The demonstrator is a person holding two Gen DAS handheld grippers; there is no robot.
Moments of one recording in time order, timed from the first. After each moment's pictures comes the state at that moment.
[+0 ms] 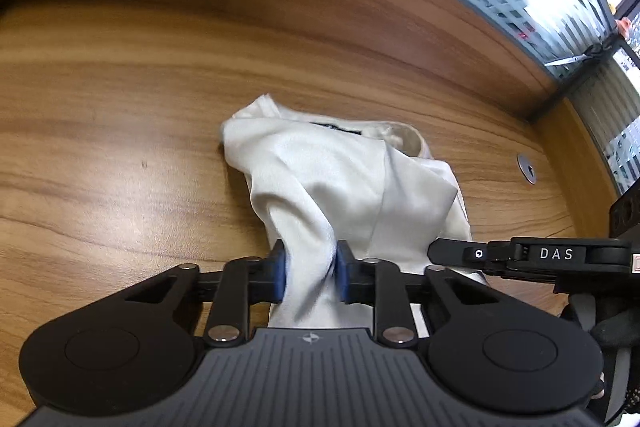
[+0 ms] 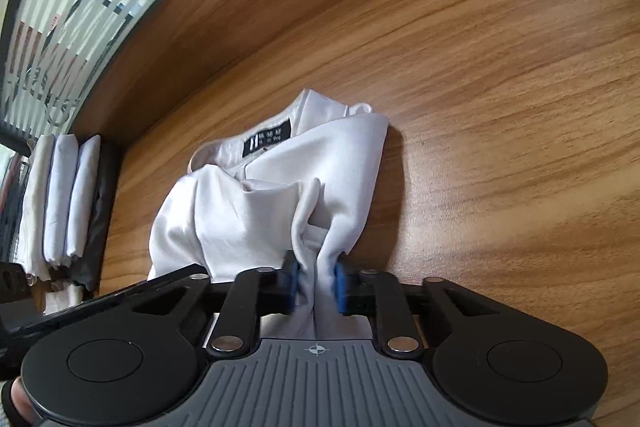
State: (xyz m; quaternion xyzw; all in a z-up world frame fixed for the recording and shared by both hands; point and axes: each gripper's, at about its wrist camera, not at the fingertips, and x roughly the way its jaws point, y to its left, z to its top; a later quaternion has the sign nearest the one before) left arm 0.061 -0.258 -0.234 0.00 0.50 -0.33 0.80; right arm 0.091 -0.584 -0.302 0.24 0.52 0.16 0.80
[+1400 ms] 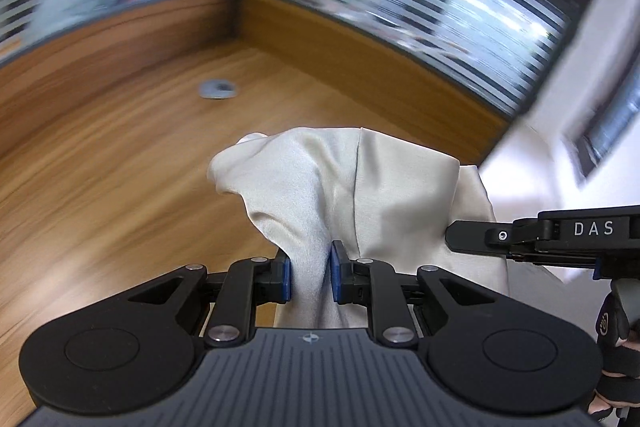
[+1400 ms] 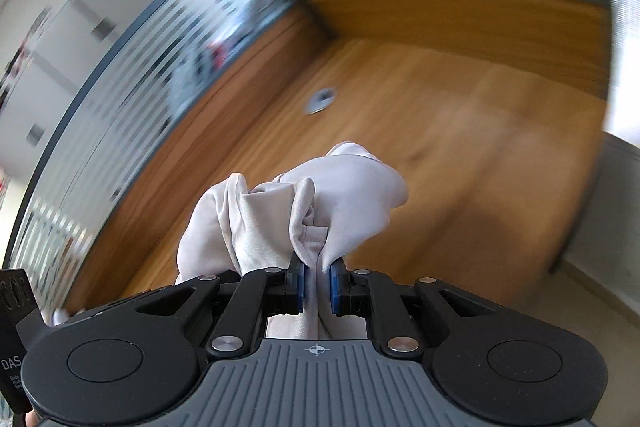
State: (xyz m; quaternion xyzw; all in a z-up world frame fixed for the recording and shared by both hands) left arm -0.231 -0.382 -0.130 0.21 0.36 -0.63 0.65; right arm -0.225 -0.718 -0.195 0.39 0.32 -0.16 0.85
